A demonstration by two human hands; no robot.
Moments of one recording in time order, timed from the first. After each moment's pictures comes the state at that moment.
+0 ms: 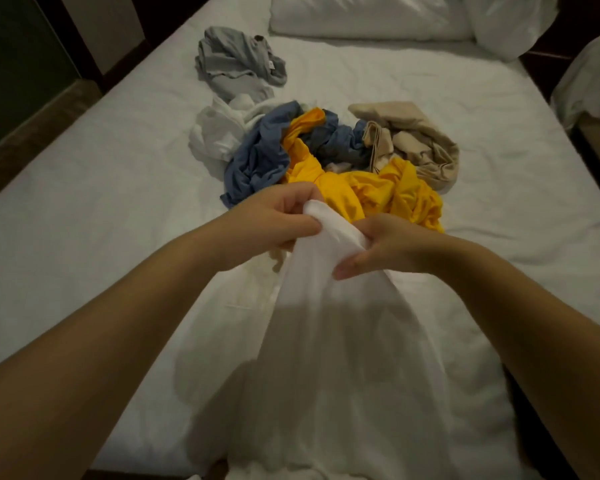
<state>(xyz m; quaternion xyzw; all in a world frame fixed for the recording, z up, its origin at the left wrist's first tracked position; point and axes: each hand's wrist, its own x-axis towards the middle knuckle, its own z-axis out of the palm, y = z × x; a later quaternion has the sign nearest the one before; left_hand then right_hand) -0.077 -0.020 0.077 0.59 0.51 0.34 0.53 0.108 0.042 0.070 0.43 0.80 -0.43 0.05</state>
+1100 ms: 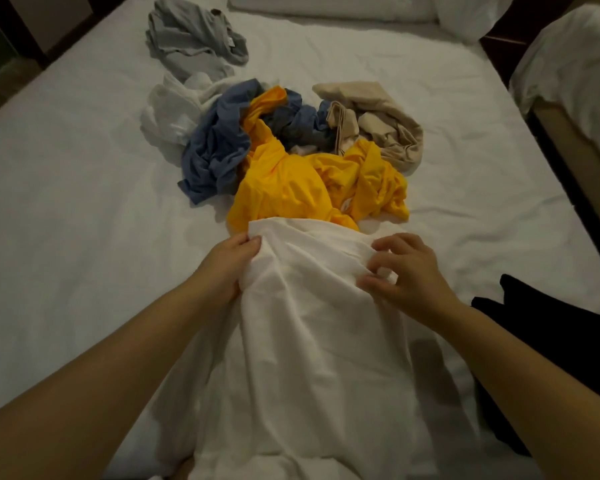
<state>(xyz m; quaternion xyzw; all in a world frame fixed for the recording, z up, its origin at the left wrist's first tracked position) -0.057 -0.027 -0.027 0.31 0.64 0.42 0.56 0.201 0.013 -0.019 0.50 0.84 -0.14 -0.12</state>
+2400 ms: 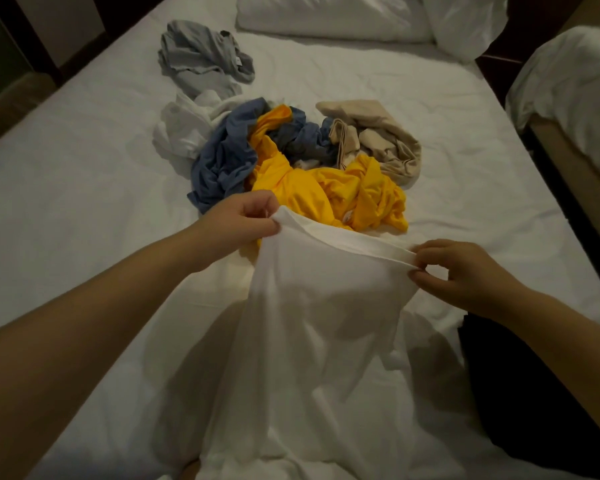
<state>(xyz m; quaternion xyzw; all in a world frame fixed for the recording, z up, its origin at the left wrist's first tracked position) -0.081 -0.007 0.041 0.57 0.55 0.34 0.50 0.242 0.025 0.041 0.44 0.88 -0.15 -0.07</state>
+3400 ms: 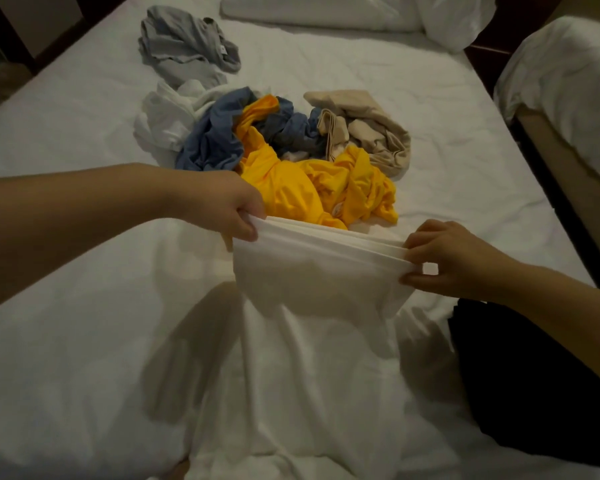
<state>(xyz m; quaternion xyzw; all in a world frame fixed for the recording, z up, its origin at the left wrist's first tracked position) -0.093 0.037 0.065 0.84 0.48 -0.09 0.24 0.250 0.040 0.048 0.36 0.93 -0.07 0.07</state>
